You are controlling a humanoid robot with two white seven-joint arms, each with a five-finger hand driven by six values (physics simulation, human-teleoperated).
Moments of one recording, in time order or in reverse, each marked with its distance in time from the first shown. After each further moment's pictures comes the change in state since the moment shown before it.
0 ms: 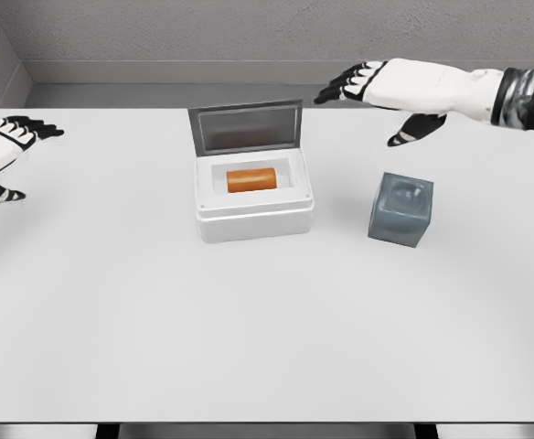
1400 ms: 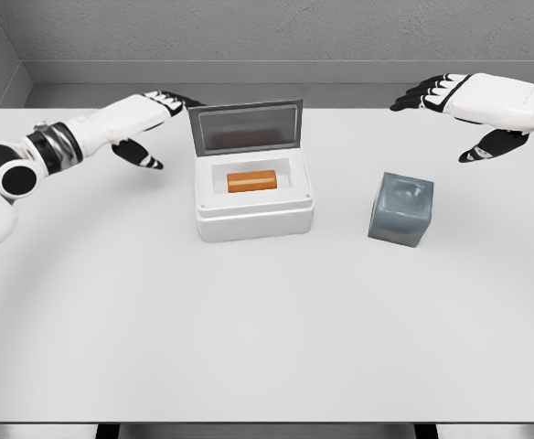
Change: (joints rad) left arm -0.327 -0.458 -0.107 0.233 0.010 -0.002 -0.331; right arm 0.130 -0.151 -0.120 -0.024 -0.046 -0.032 0.000
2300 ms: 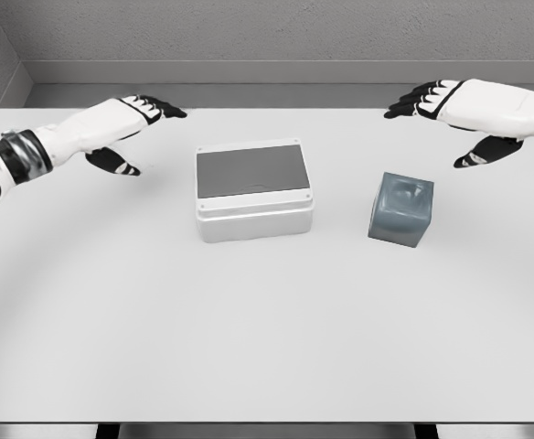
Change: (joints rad) left arm 0.087 0.155 0.006 -0.164 0.038 0.000 0.001; right arm 0.012 -0.003 0.001 -0.033 0.001 0.000 0.000
